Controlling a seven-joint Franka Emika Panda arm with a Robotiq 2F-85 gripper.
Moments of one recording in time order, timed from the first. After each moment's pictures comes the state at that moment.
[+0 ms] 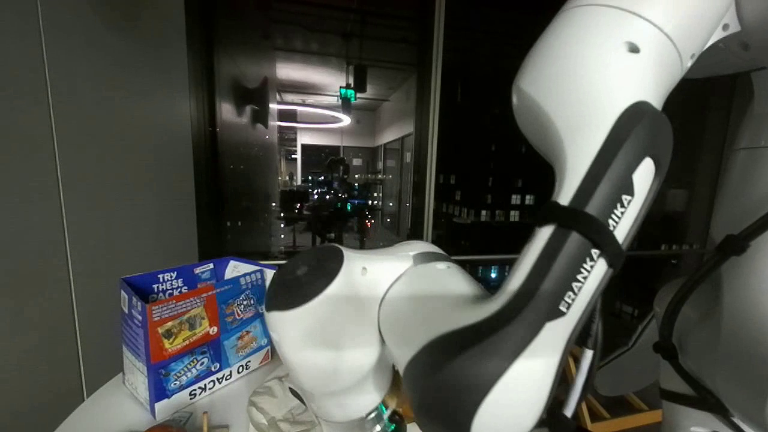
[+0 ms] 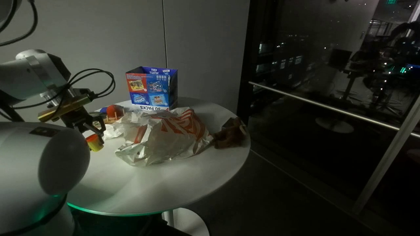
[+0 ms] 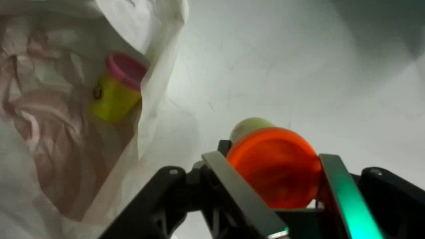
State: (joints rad) arm 0.44 -0.09 0.43 -2.63 -0.42 2.23 0.21
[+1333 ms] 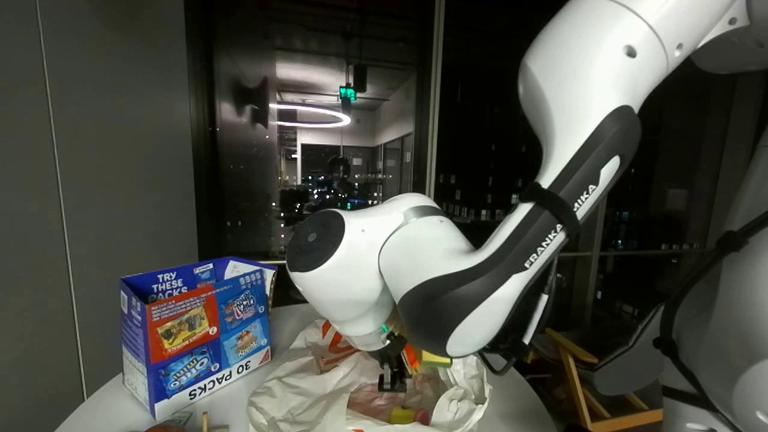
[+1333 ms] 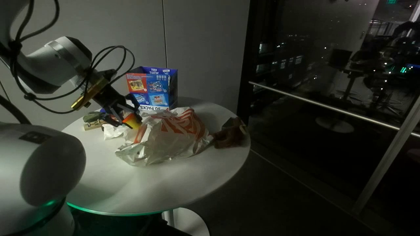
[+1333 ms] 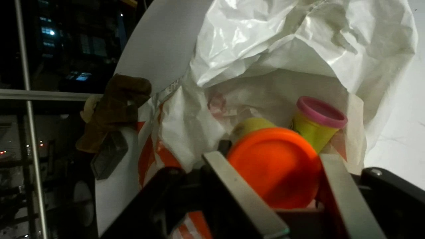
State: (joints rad) arm 0.30 -0.16 0.38 -2.57 -0.75 2.03 0.49
